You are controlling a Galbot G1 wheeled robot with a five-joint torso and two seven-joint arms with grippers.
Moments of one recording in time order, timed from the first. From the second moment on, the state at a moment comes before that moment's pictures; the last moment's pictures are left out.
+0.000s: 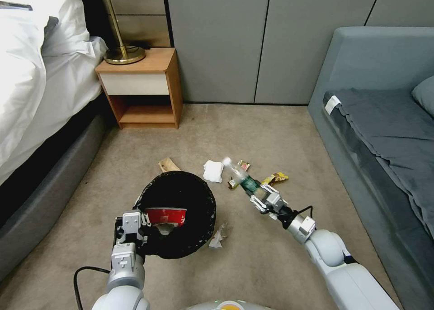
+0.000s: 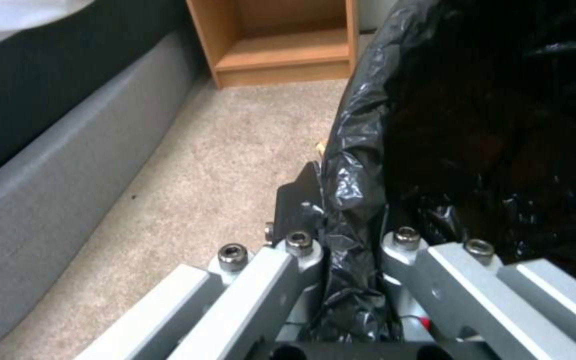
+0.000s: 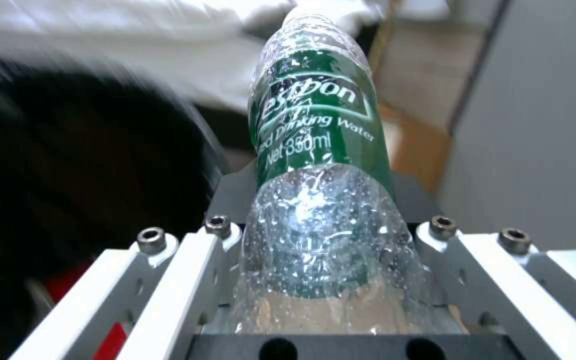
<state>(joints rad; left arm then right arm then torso) 1.76 -1.48 -0.48 -2.21 0.04 0.26 -0.29 -1.27 1.16 0.23 1.74 0.16 0.48 -0.49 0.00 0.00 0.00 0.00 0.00</state>
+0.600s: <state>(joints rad) 1.76 -1.48 -0.47 -2.21 0.04 0.26 -0.29 -1.26 1.19 0.03 1.69 0.05 0.49 -0.42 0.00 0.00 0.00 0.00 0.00</state>
